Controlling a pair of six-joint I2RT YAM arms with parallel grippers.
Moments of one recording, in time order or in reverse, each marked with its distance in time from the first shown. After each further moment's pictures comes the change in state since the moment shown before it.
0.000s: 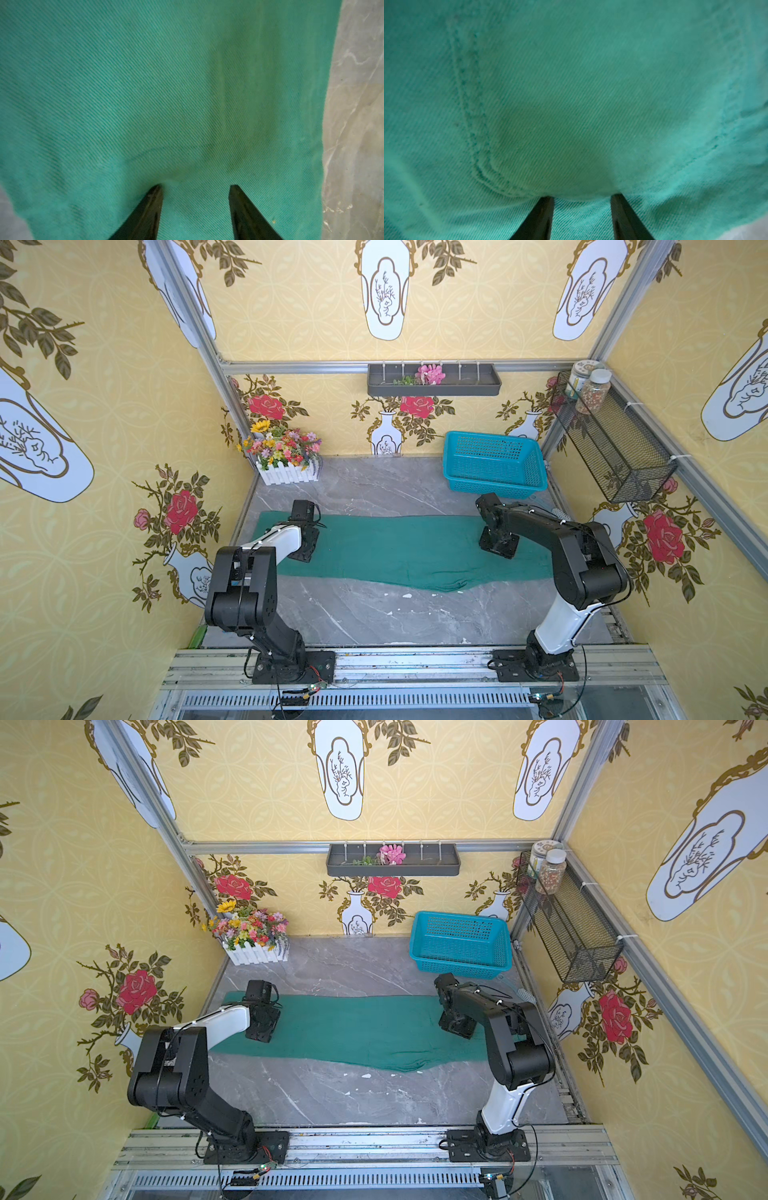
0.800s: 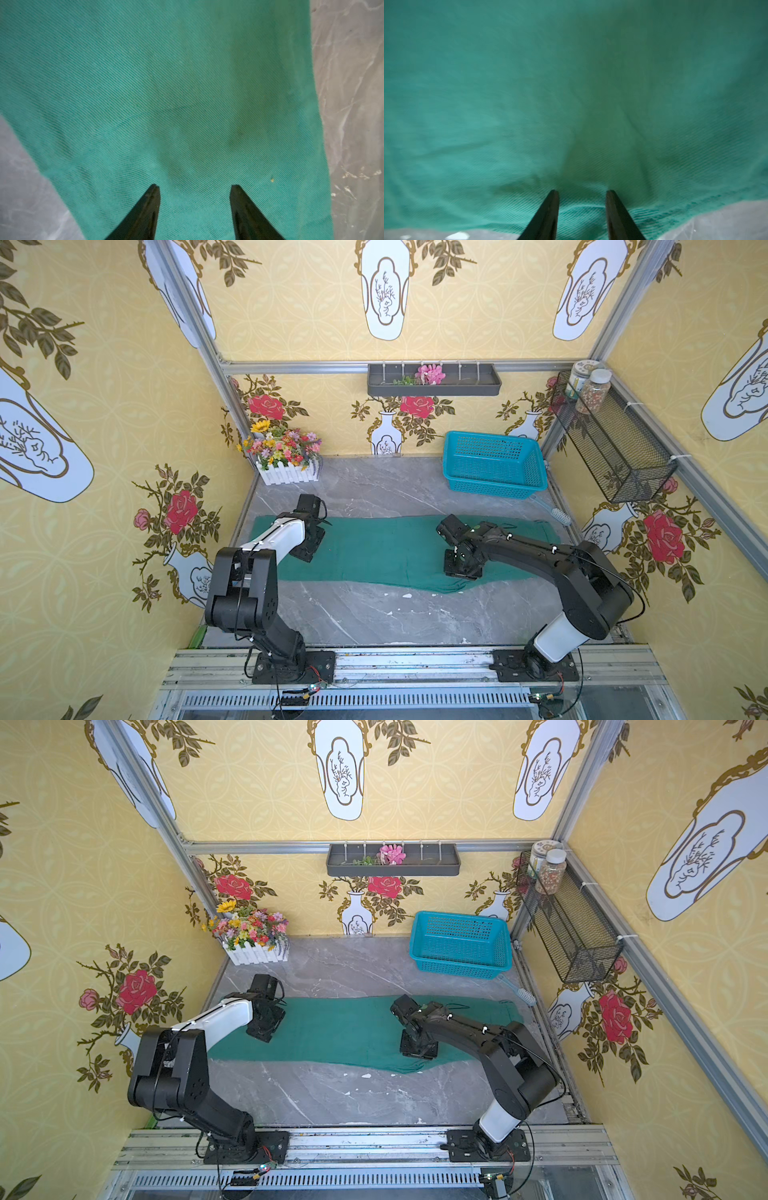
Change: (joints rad) left arm -0.057 -0.033 0.101 -0.181 0.005 0.079; right arm 0.404 -0.137 -0.125 -0.029 -0.214 0.129
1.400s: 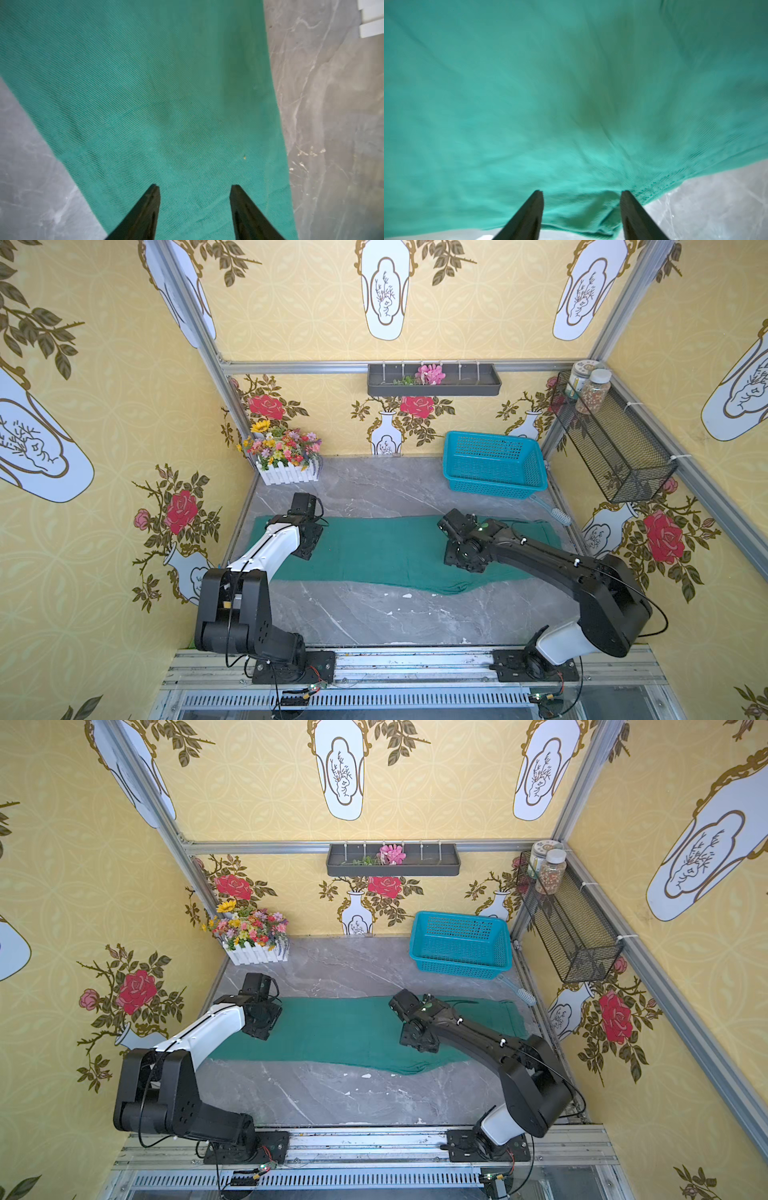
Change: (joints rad) left arm 0.000 -0.132 -0.020 -0.002 0.026 -0.012; right arm 0.013 -0.124 0.111 -0.050 0.217 0.080
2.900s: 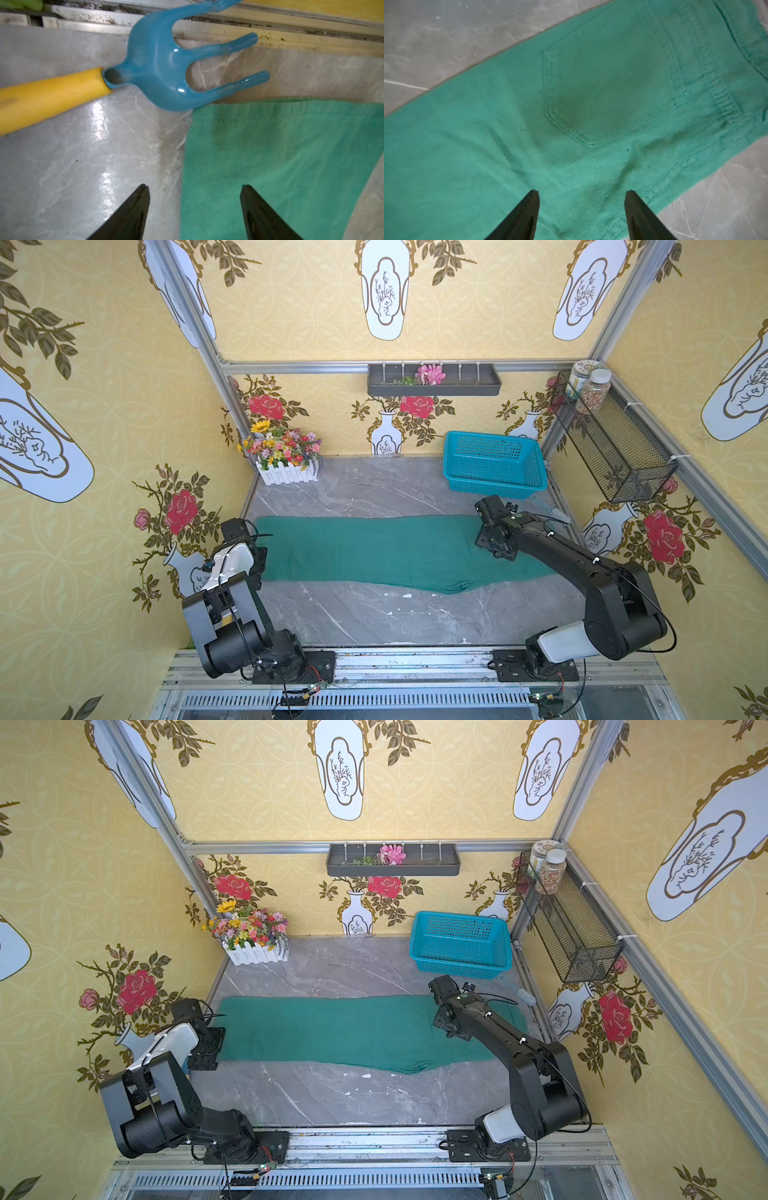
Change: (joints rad) left arm 0.594 -0.047 -0.146 0.032 0.047 0.197; right arm -0.308 -0.037 -0.106 0.081 0.068 -0.103
